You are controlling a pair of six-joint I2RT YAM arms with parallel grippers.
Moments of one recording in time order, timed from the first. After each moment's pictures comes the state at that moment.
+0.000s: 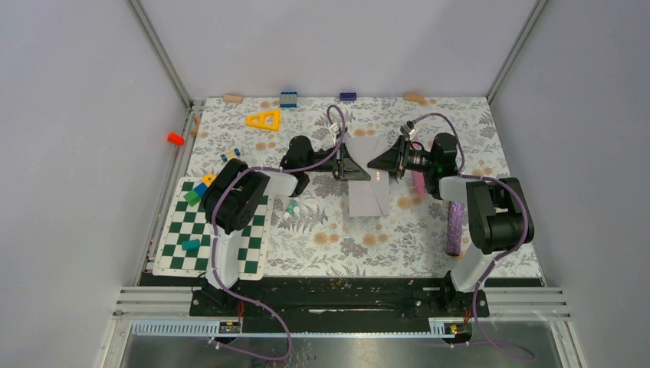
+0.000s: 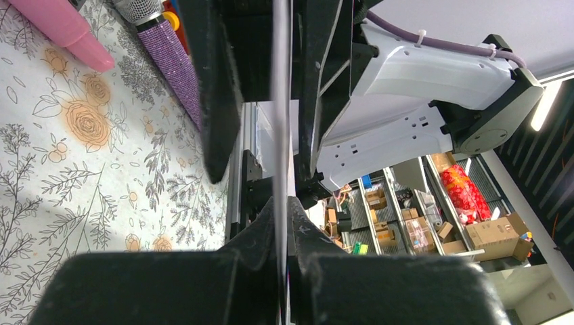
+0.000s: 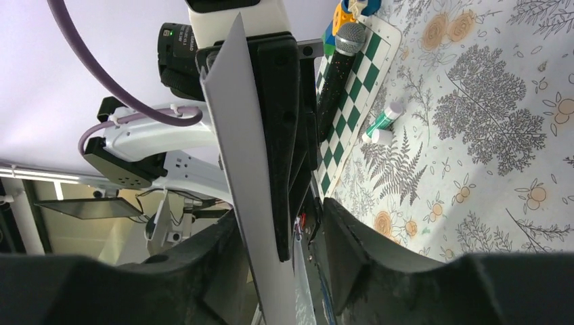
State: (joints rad) left arm -0.55 2.07 1.12 1.10 1.08 -1.32; right arm 0.11 1.73 0.78 0.83 -1.19 1.17
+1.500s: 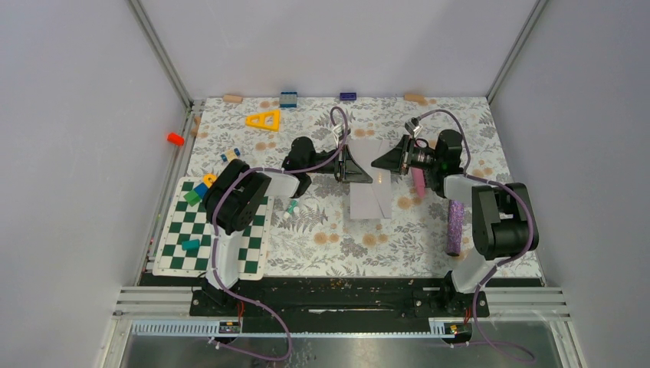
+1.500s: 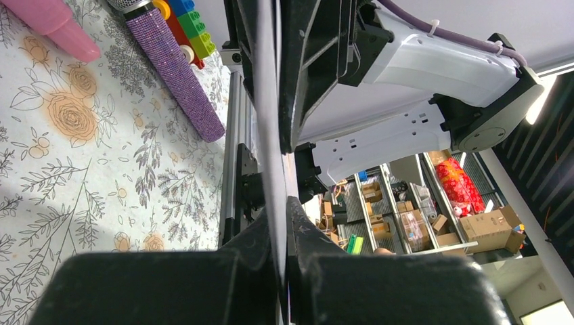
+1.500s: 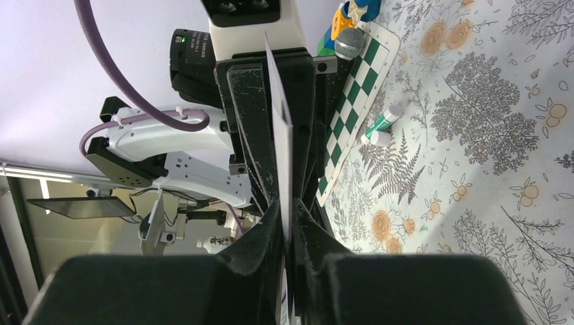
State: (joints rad) left arm -0.57 2.07 1.12 1.10 1.09 -1.32; right arm 0.08 1.69 0.79 0.77 -1.19 1.13
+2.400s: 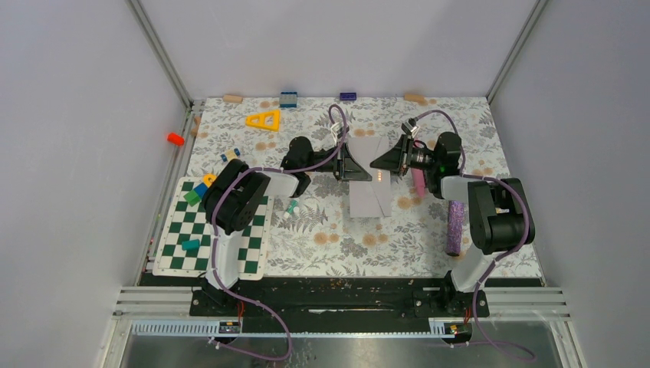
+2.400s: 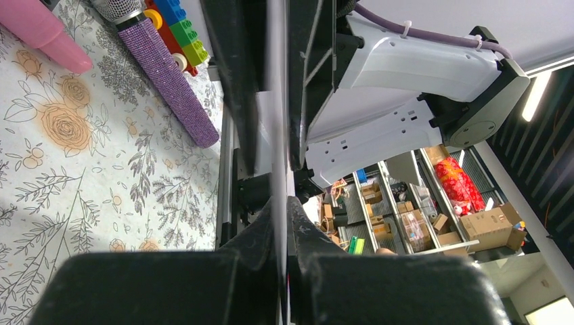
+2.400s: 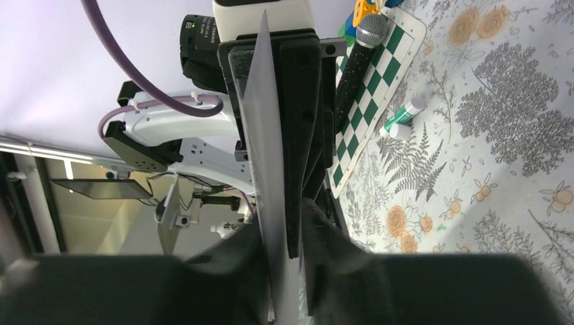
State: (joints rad) left arm -0.57 2.07 1.12 1.16 1.09 -1.35; right arm 0.09 1.73 0.79 0.91 -1.24 1.24
